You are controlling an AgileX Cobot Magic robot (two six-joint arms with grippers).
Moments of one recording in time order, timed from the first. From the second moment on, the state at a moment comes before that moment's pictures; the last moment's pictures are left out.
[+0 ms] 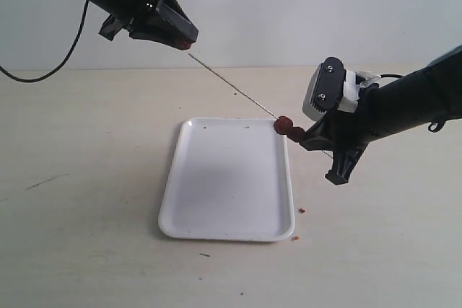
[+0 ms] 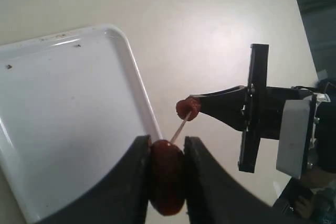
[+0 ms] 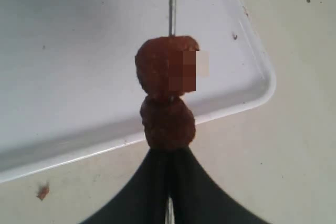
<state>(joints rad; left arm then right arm) -0.27 2.08 -1.93 -0.81 1.22 0.28 0.03 1.86 -0.97 1.19 0.52 -2.10</state>
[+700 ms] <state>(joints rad) -0.30 2.08 -1.90 -0.77 1.22 0.28 0.03 1.86 -0.97 1.19 0.48 -2.07</state>
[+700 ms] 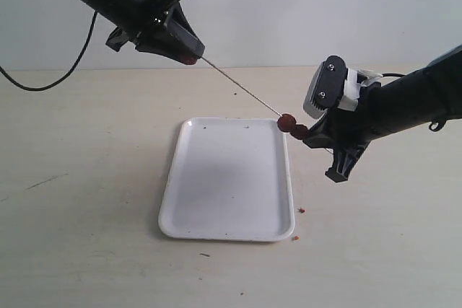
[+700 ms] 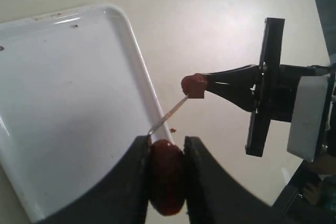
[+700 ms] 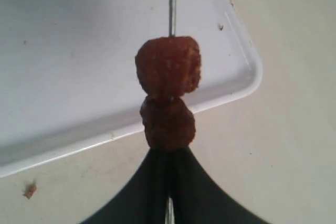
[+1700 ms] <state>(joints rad) -0.26 2.08 -1.90 -0.83 1.22 0.30 0.03 1.86 -0.97 1.19 0.51 -2.07</state>
